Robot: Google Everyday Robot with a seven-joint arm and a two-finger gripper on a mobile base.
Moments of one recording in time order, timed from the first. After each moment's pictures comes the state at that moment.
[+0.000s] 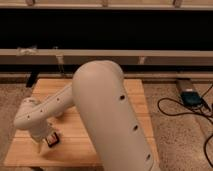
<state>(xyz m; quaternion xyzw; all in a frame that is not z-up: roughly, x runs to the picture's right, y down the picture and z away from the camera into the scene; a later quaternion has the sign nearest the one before) -0.297 0.269 0.745 -0.35 0.07 0.26 0.90</state>
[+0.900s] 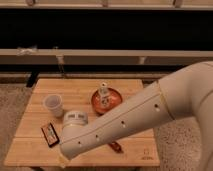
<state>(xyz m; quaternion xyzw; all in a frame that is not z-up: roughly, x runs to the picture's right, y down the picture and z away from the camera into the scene) -0.151 0.274 0.630 -0.32 -0.04 0.29 0.90</state>
